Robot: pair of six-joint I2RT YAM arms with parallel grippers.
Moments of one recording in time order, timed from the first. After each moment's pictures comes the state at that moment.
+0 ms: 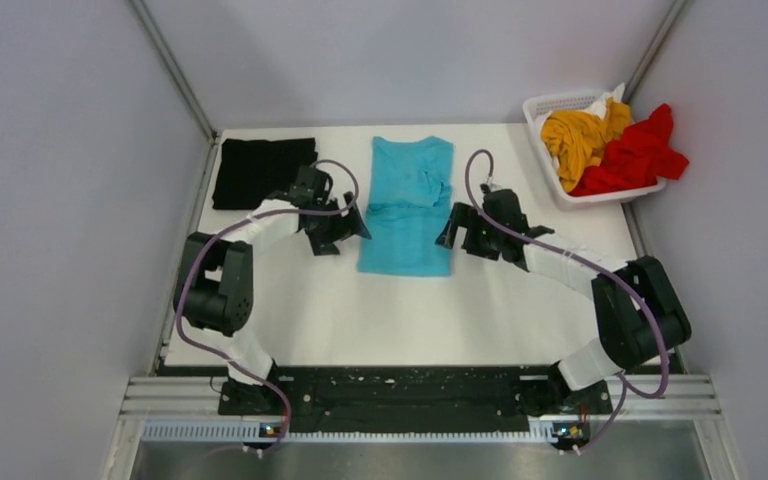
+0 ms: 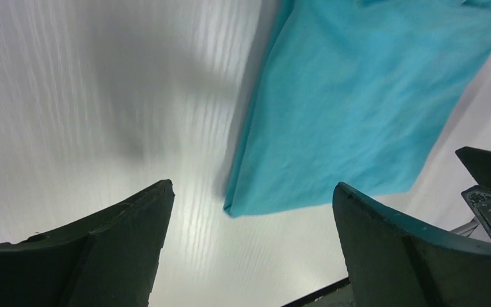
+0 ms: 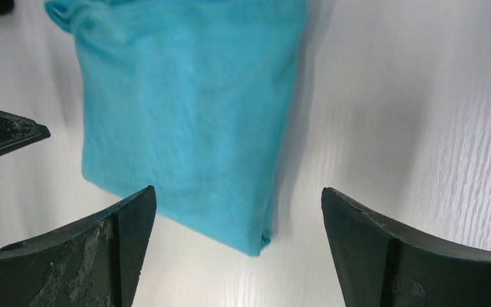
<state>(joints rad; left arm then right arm) -0.27 1.77 1.22 -0.48 0.30 -0.63 0.42 1.54 0.87 -0.06 -0.13 0.60</state>
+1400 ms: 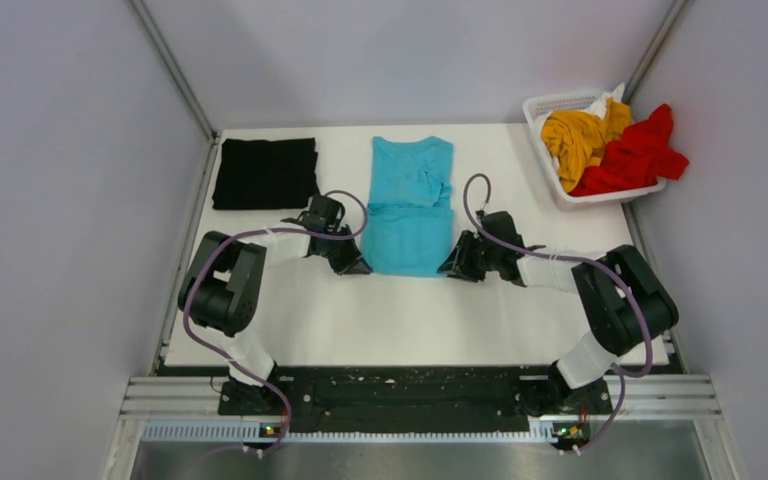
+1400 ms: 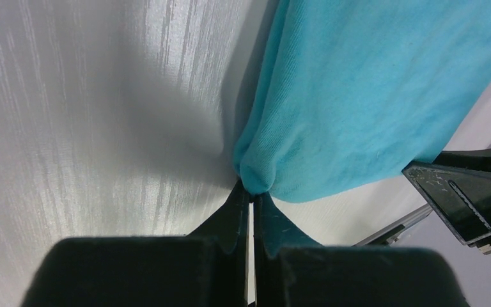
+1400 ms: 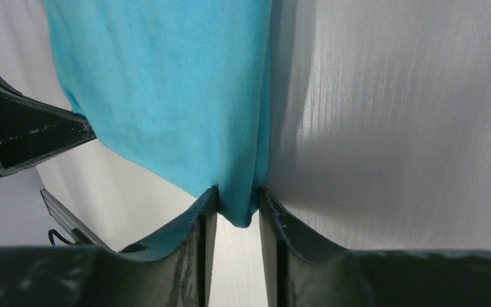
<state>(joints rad) -0.35 1.75 0.93 -0.28 0.39 -0.81 0.43 1.59 0.66 0.12 -0.34 0.78</state>
